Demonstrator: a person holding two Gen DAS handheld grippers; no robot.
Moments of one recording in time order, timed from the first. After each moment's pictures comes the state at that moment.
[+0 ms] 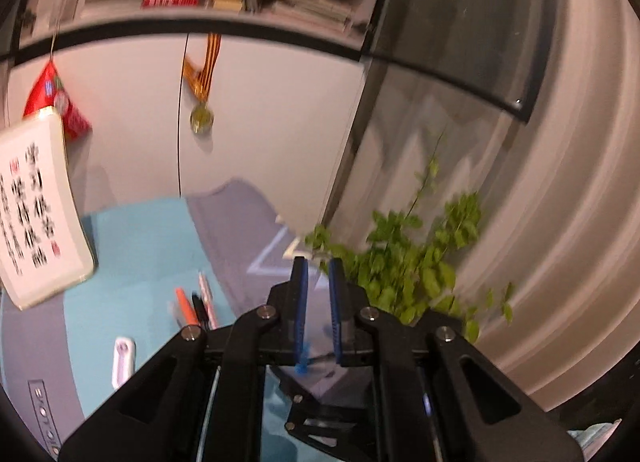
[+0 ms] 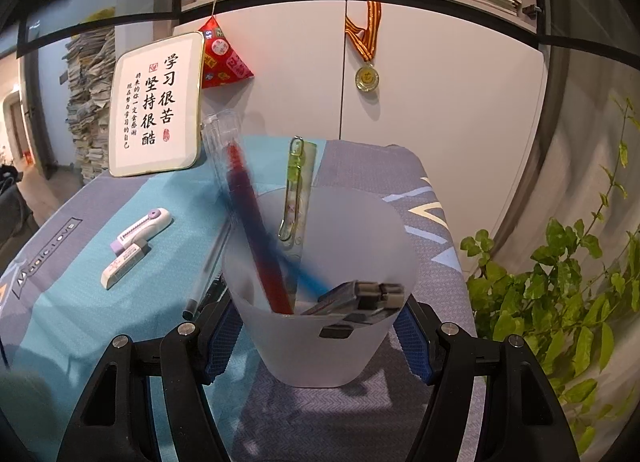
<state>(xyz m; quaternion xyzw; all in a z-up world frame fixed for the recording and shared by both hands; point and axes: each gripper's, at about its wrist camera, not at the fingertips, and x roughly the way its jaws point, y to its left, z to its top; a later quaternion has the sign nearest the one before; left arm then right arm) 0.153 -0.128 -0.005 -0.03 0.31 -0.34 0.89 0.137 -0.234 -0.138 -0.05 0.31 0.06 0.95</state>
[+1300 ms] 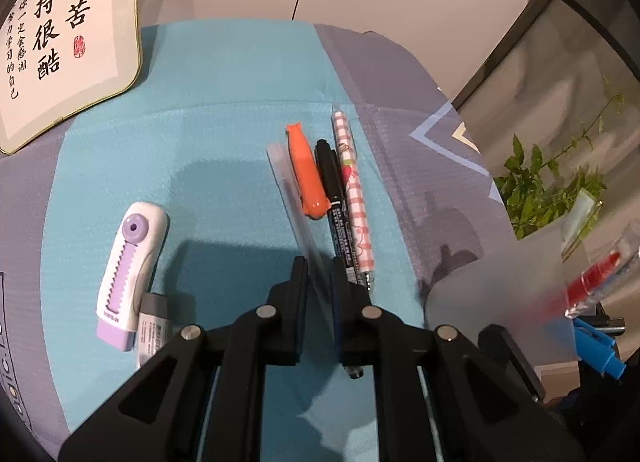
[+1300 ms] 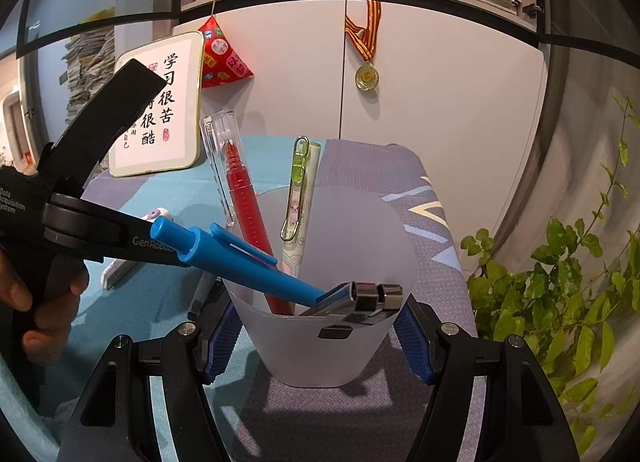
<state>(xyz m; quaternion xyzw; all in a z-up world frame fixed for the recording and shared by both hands) 0.236 -0.088 -0.149 -0.05 0.52 -0.17 0.84 0.137 -0.237 -0.138 -0.05 0.31 0.06 0.95</state>
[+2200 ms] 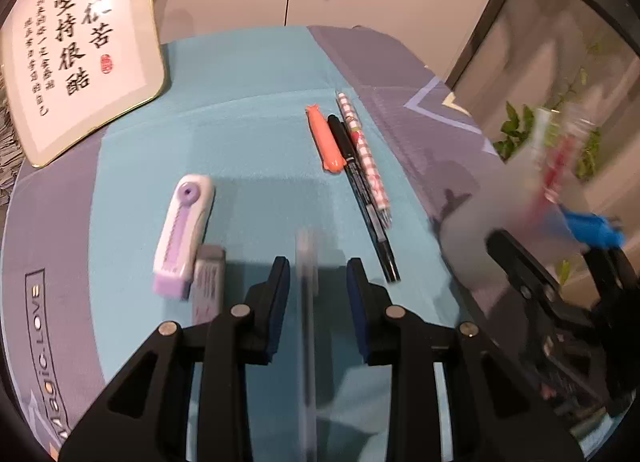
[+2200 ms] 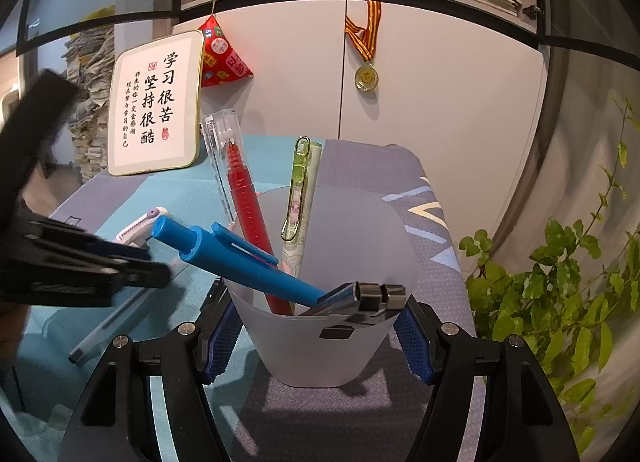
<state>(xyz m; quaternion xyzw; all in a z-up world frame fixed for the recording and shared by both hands) 0.199 -0.065 -0.142 0.02 0.50 -0.18 0.84 0.138 -0.235 -0.139 -0.06 0.31 0.06 0.95</state>
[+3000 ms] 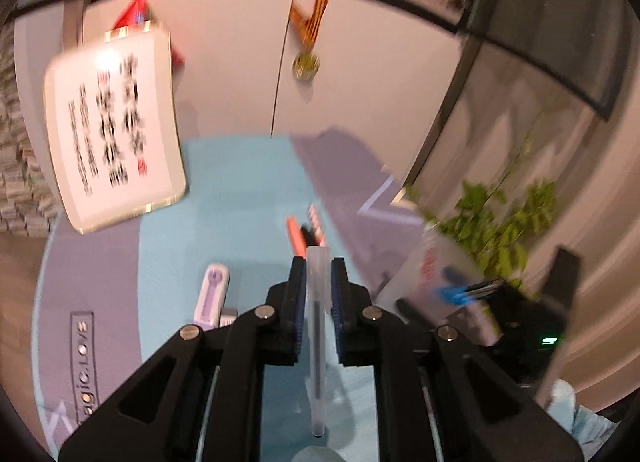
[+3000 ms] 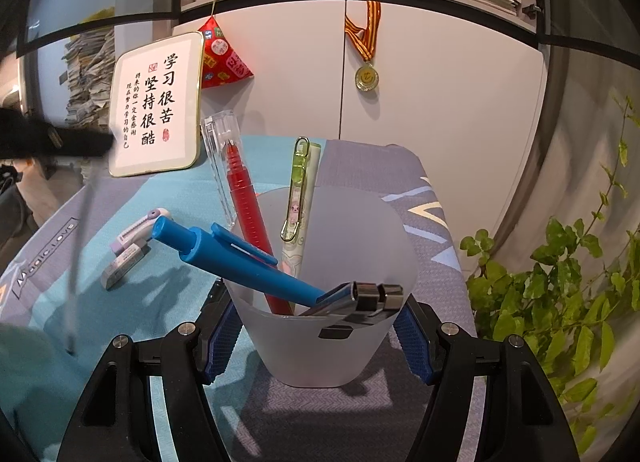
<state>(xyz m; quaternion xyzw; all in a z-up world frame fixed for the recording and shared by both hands) 0.150 -0.051 -0.034 -0.02 0.36 -0.21 0.91 0.138 -0.237 -0.138 -0.05 0.31 0.06 0.95</state>
